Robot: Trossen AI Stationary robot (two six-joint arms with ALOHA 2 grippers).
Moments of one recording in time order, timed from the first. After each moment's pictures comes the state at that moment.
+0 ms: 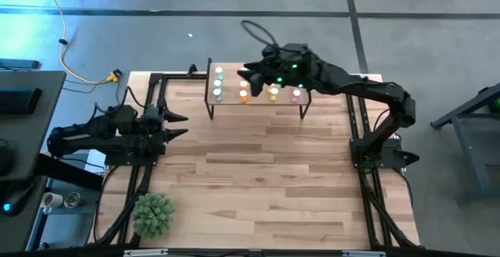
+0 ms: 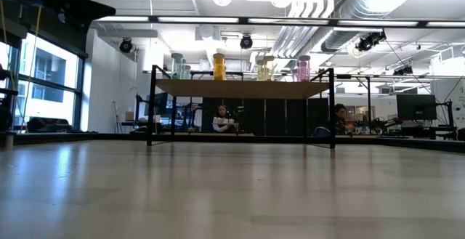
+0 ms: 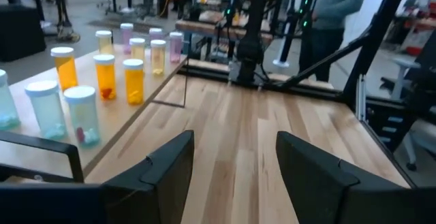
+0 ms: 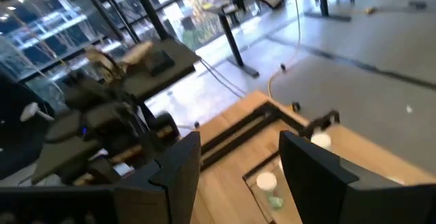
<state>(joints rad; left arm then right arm) 0.21 0.17 0.41 -0.39 -0.04 -0.13 -0.23 1.63 1.73 -0.32 0.09 0.41</state>
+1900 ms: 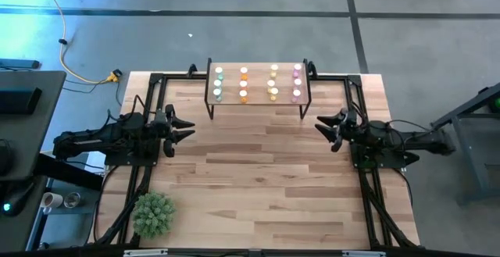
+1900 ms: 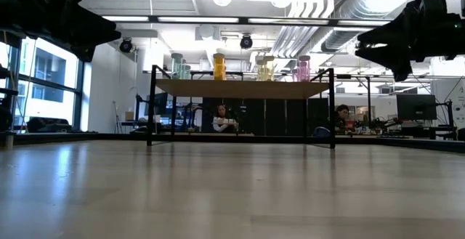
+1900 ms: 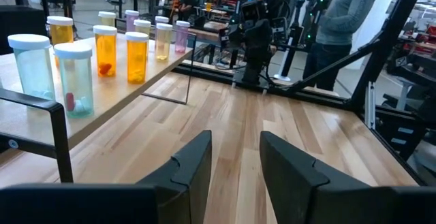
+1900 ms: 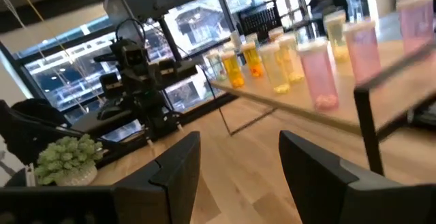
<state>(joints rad) 0.22 0.07 0.16 -0.17 -0.04 -0.17 0.02 0.01 0.01 0.06 0.37 0.35</state>
